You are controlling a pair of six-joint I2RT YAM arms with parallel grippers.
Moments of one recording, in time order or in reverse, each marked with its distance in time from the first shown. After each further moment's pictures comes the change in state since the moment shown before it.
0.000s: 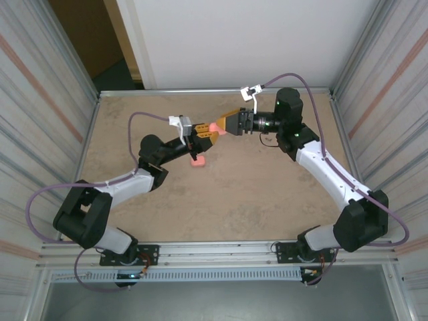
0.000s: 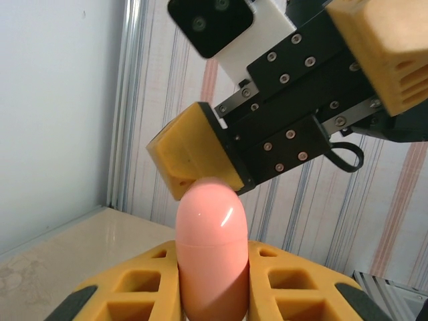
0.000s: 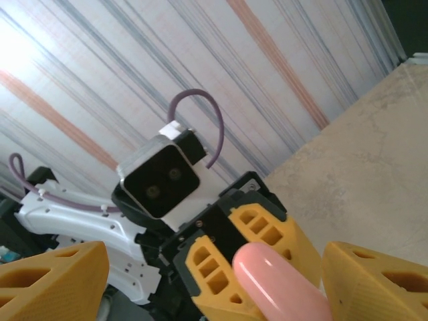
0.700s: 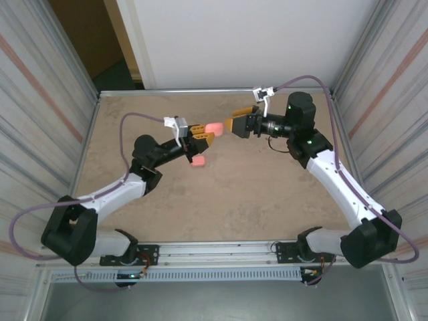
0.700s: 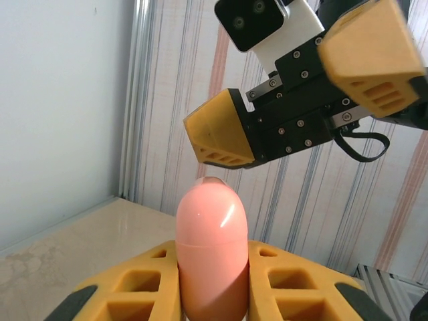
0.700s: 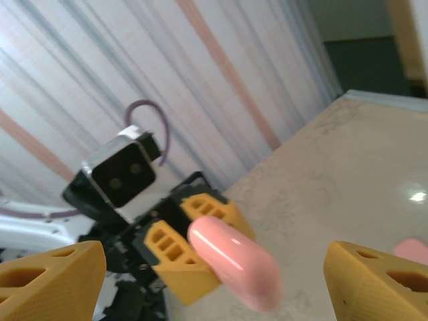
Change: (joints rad) left arm 0.000 -0.172 -0.026 -0.219 -0.037 0.058; right arm -0.034 -0.146 -0.037 -0.141 0.180 -0.138
